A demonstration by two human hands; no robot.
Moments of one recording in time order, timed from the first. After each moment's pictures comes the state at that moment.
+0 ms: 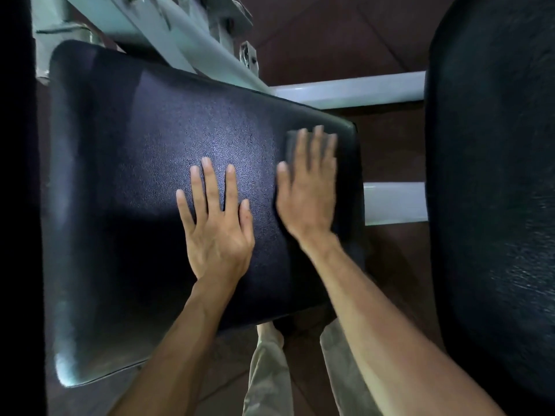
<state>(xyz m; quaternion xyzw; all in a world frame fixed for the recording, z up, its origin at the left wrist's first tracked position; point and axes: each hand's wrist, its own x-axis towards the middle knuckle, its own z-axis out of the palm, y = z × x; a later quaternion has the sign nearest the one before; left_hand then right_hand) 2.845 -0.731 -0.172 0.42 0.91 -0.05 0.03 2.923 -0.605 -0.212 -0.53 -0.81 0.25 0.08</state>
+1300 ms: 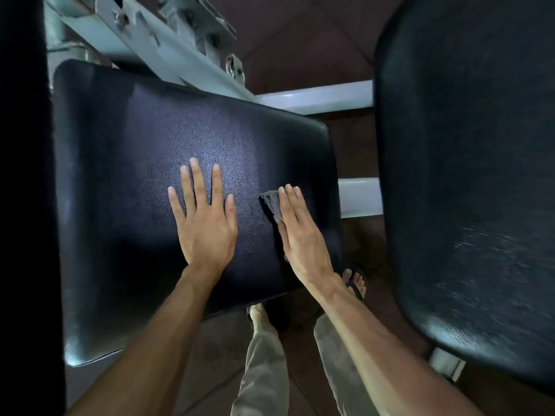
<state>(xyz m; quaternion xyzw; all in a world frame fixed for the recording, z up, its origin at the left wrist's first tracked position) 2.844 -0.729 -0.165 0.41 0.91 -0.06 0.07 3.003 -0.665 -0.203 -0.40 -0.85 0.33 0.11</state>
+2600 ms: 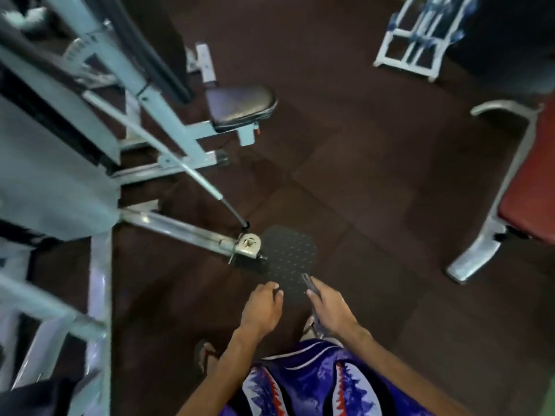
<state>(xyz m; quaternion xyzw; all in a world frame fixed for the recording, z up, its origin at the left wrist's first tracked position) 3.388 -1.160 0.055 0.87 0.23 -0.25 0.36 3.450 -1.330 0.068 -0.87 -0.04 0.38 0.33</state>
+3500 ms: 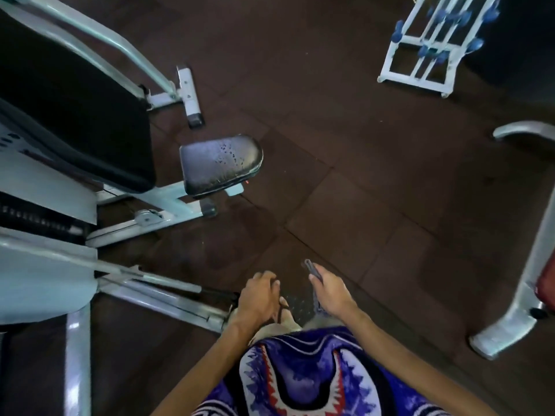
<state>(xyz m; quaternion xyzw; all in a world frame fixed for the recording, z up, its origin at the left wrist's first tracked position) 3.798 -1.083 0.051 0.90 0.20 -0.26 0.30 3.862 -1.263 0.059 -0.85 -0.02 0.37 0.37</state>
